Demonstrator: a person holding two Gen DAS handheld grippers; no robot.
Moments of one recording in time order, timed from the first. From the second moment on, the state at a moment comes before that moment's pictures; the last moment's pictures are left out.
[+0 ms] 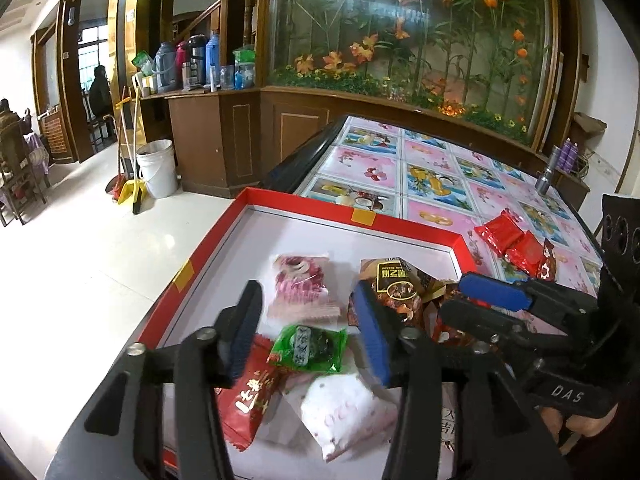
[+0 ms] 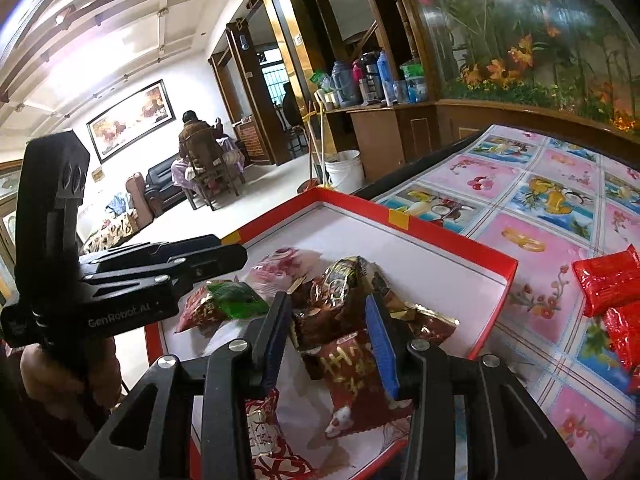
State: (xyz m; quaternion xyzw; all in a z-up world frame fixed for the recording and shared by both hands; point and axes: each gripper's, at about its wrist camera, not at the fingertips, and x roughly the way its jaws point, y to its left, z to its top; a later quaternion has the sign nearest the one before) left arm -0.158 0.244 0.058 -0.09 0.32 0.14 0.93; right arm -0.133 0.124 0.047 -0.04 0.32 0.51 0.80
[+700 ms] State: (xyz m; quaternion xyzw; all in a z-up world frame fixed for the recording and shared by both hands) left arm -0.159 0.226 0.072 -0.05 0.31 0.14 0.94; right arm -0.073 0.036 0.077 0.07 0.29 0.42 0.86
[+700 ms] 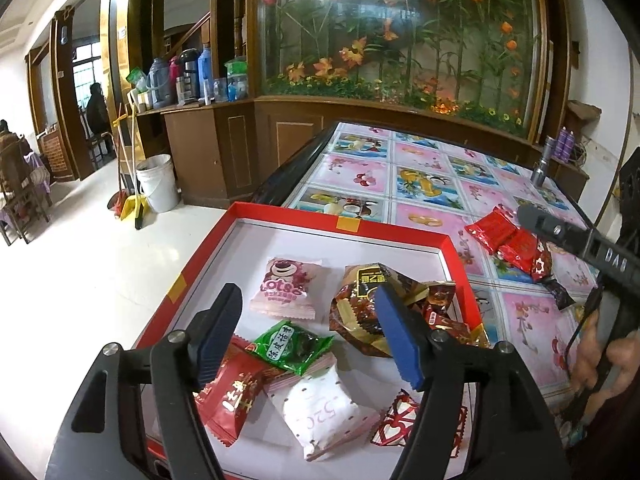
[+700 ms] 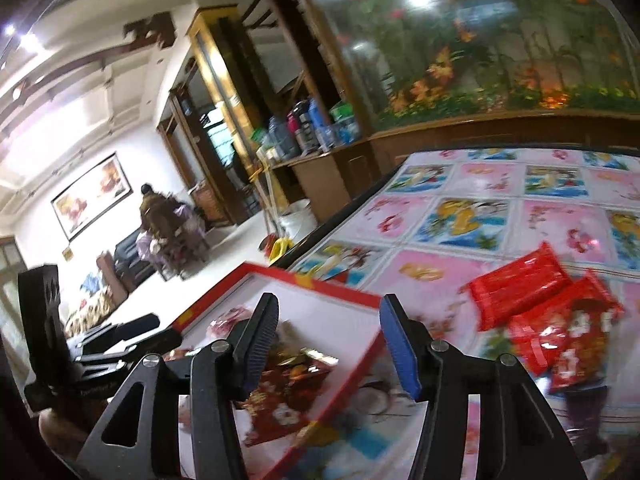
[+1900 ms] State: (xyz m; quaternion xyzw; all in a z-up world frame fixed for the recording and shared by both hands) left arm -0.113 0.113 0.085 0.04 0.33 0.04 0.94; right arm -0.006 -0.131 0.047 0.03 0.37 0.22 0.90
